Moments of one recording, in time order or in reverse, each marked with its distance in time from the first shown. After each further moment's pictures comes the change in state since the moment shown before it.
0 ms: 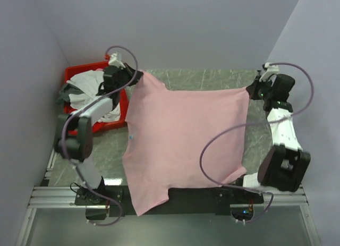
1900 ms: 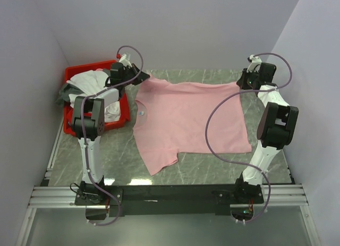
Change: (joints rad) left arm 0.046 0.490 0.347 -0.016 0.264 0.007; right arm 0.071 0.642 0.387 0.046 0.024 -0.055
